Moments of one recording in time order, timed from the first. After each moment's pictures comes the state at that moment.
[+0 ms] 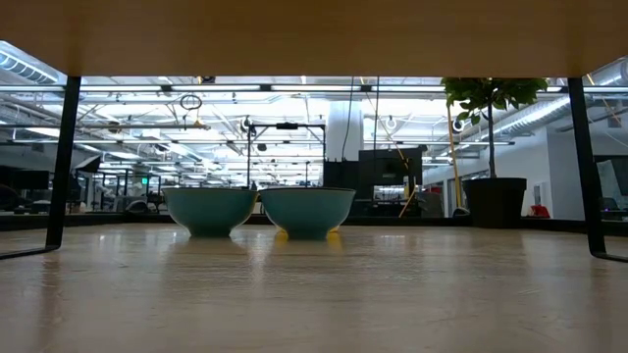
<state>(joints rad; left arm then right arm) 0.36 0.15 0.35 -0.11 0.00 -0.02 0.38 1.62 1.63 -1.15 -0.19 0.61</state>
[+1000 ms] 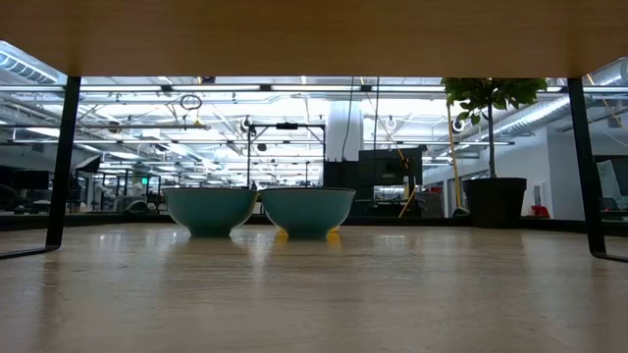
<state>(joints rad) 0.36 0.15 0.35 -0.11 0.00 -0.02 0.51 1.67 1.63 -1.02 0.06 0.26</state>
